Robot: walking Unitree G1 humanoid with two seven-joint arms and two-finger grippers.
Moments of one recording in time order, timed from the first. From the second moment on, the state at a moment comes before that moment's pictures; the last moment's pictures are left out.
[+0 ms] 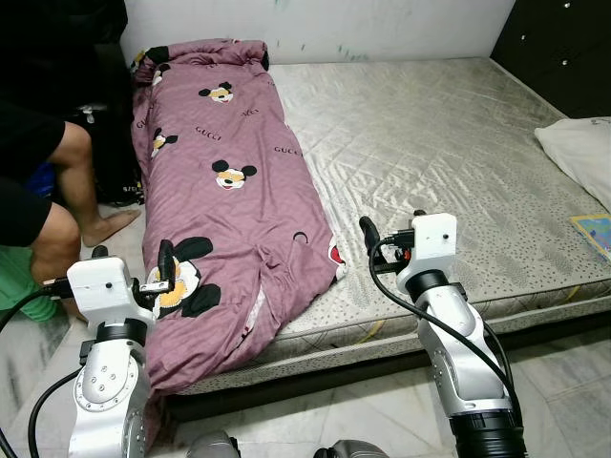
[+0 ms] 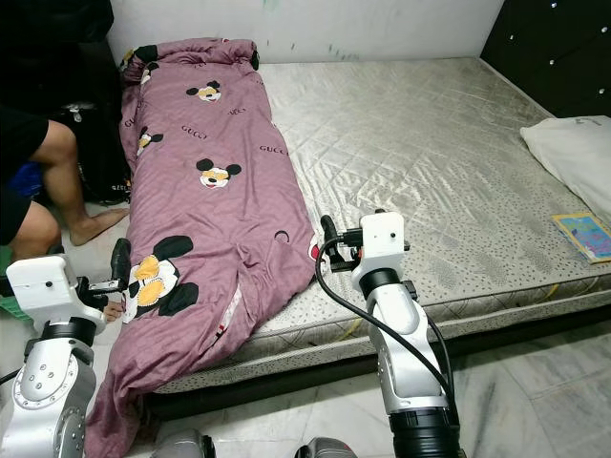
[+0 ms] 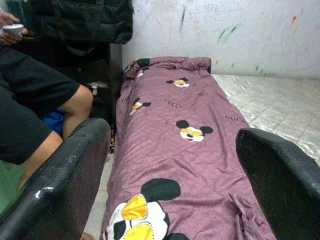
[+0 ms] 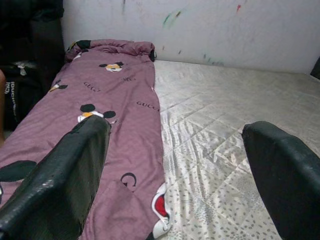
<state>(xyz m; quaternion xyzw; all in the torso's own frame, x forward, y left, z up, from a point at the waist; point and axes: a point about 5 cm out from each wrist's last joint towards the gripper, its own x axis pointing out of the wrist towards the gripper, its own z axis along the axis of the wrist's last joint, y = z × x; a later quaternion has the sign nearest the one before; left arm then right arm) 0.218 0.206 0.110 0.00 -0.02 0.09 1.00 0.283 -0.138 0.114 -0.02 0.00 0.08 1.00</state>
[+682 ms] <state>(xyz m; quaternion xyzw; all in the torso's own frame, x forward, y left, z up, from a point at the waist) 0.219 0.205 0.105 0.00 0.01 0.10 0.99 0.283 -0.135 0.107 0.01 0.01 0.11 0.99</state>
